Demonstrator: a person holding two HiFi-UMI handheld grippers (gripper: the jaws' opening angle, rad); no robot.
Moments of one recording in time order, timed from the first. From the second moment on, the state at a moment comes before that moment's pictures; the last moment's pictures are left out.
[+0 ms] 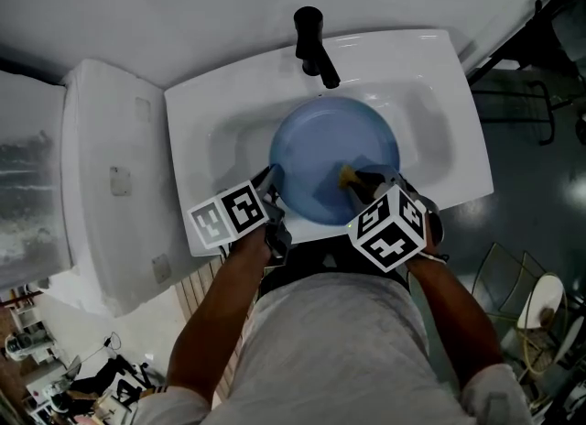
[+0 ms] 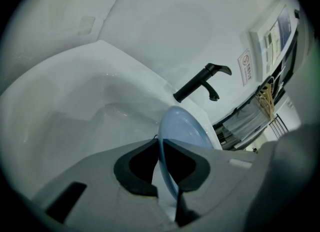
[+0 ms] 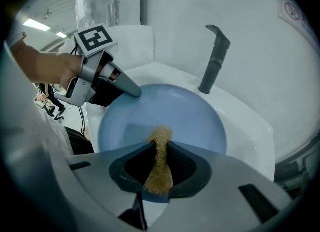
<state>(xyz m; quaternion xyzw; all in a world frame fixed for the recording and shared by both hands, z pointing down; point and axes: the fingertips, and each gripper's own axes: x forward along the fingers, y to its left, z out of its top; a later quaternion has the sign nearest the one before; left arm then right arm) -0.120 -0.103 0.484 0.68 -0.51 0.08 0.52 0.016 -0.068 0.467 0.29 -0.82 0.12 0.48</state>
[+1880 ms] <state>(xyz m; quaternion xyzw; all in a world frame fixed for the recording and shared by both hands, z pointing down) -0.108 -0.116 0.571 0.65 -0.42 0.26 0.58 0.019 -0.112 0.419 0.34 -0.87 0.12 0.34</state>
